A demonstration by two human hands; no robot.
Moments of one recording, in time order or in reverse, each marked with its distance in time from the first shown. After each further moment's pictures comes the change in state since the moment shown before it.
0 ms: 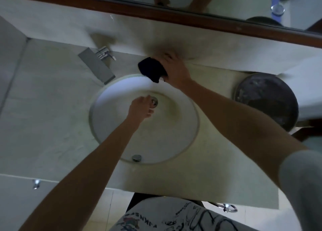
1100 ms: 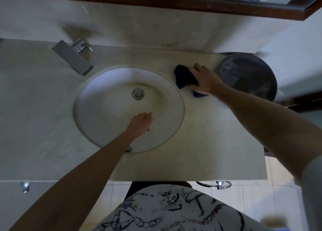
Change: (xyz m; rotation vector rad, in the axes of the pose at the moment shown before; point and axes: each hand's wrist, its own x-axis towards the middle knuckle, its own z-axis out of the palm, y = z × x) left_hand -0.012 -0.101 0.036 0.542 -0.228 0.139; right_hand -0.167 0.113 -0.013 -0.129 -0.255 0.213
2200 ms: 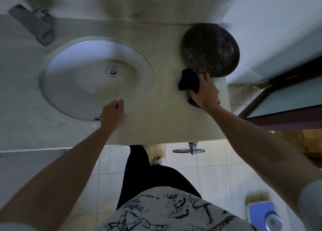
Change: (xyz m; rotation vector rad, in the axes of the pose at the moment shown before) left_hand -0.059 -0.051 0.069 0.206 0.474 0.137; right_hand -0.224 -0.012 0.063 0.291 0.321 0.476
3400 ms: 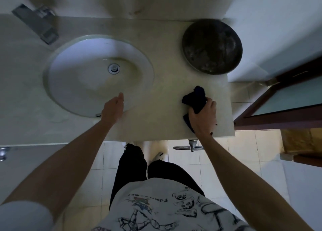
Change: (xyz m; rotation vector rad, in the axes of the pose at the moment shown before) left_hand -0.004 0.016 -0.013 -0.144 -0.135 -0.152; right_hand -0.100 -0.033 0.016 0.187 0.140 0.508
